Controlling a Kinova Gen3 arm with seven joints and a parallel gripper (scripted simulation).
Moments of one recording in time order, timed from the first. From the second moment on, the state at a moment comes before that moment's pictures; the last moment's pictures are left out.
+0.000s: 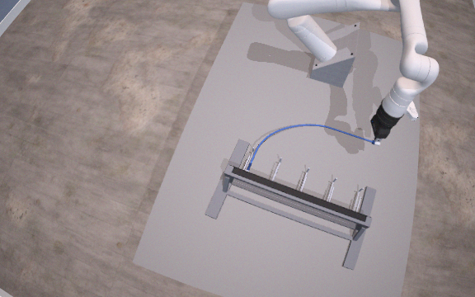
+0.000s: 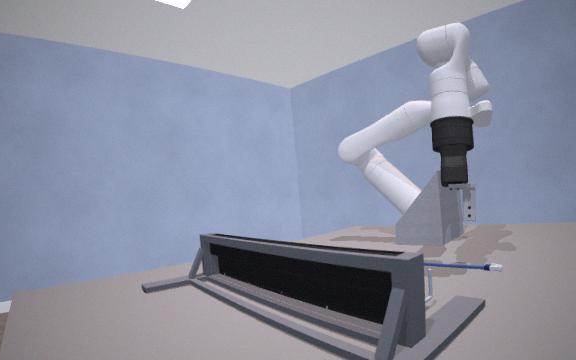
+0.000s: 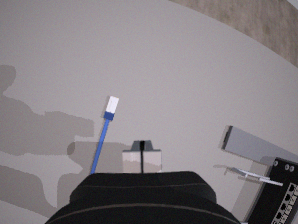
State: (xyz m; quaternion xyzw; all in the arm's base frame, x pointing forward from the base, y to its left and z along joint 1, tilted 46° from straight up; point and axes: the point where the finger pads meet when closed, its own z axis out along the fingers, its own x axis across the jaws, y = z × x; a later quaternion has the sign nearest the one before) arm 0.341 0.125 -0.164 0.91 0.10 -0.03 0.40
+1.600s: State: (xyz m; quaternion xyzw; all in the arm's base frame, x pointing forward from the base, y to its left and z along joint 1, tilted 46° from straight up) arm 0.487 0.150 -0.033 0.60 0.63 -0.08 0.50
